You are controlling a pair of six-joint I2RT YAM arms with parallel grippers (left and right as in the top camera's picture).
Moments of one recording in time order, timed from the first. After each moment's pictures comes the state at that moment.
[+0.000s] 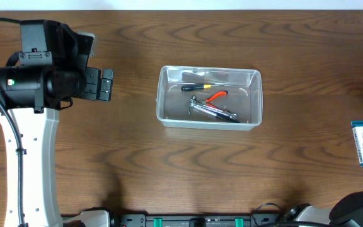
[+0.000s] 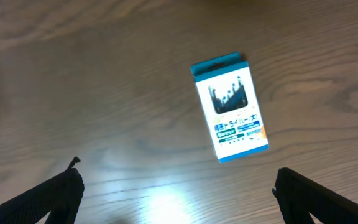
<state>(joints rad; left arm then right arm) 0.04 1.44 1.71 -1.31 0.09 0.20 -0.79 1.54 1.53 -1.23 -0.15 -0.48</state>
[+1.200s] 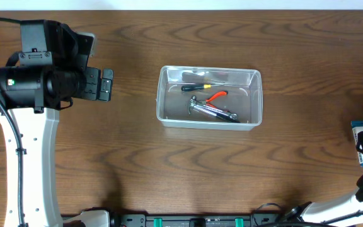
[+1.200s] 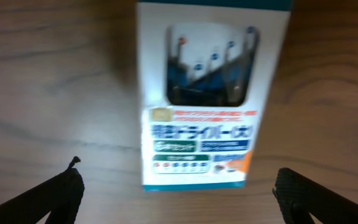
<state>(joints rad) 0.04 1.44 1.71 -1.31 0.09 0.20 -0.86 1.85 1.33 -0.94 0.07 -0.92</state>
